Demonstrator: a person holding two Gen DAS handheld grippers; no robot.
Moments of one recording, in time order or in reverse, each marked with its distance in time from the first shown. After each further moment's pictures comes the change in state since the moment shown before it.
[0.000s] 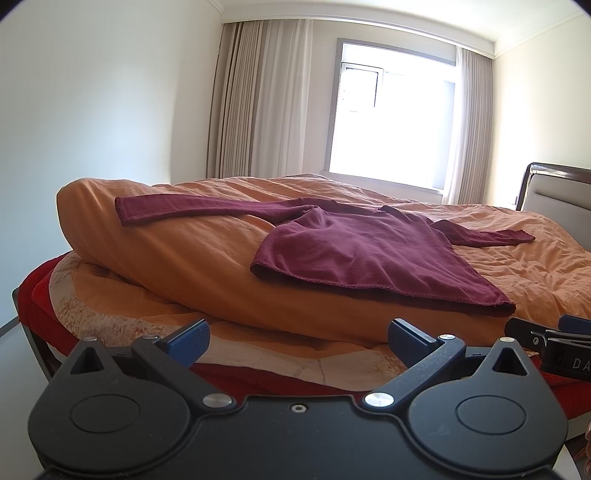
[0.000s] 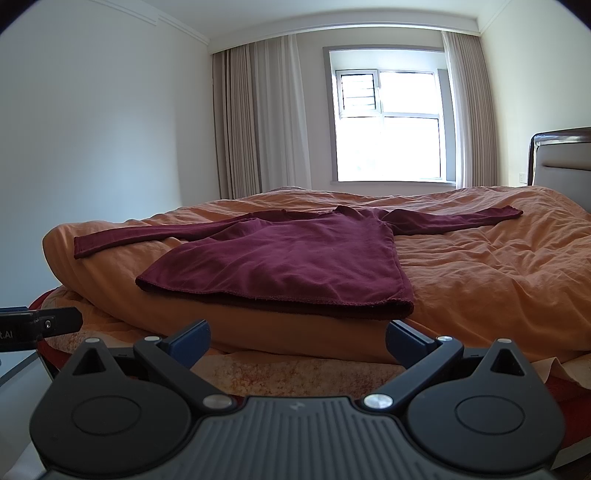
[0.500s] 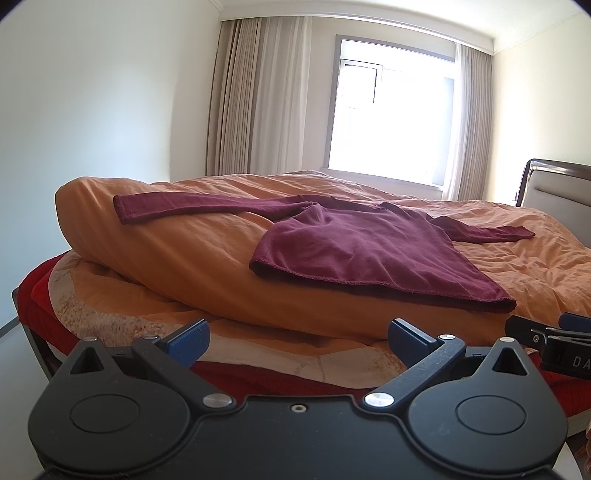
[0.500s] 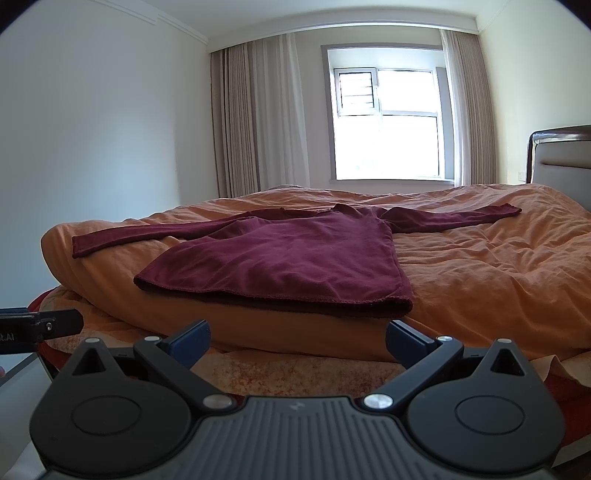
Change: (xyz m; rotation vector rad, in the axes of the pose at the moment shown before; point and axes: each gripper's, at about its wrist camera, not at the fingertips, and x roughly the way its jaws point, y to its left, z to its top) left arm 0.000 -0.003 -0.002 0.007 0.009 0.004; right arm 0.001 0.000 -0.004 0.003 0.004 -0.003
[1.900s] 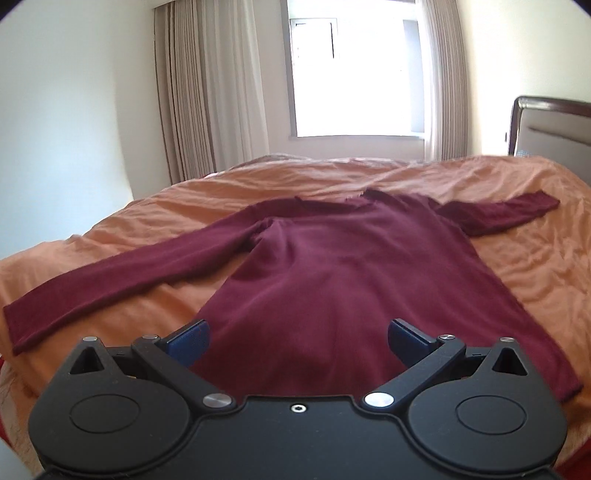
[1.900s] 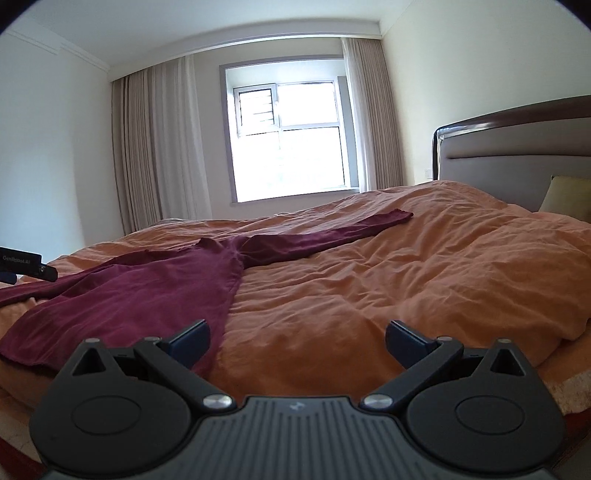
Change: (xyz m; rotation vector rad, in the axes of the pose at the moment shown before) left arm 0.211 -0.069 0.129 0.176 0.119 -0.033; right arm 0.054 -0.162 0.039 0.145 -0.071 -0.282
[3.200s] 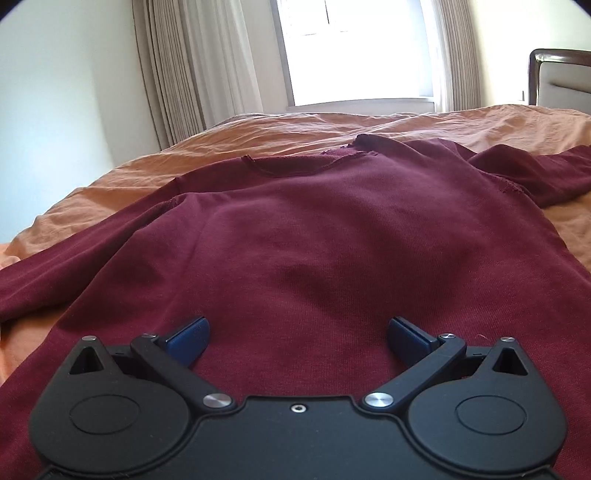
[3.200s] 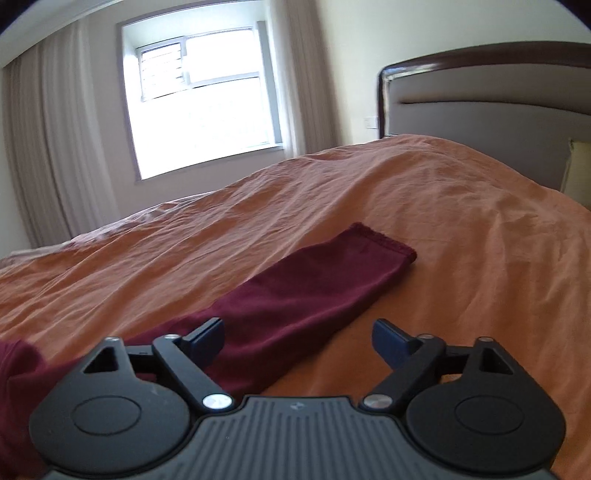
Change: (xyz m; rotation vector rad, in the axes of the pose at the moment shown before) left arm 0.214 -0.079 0.009 0.062 0.100 0.062; right arm 0.443 -0.146 0.144 0.149 0.163 -0.260
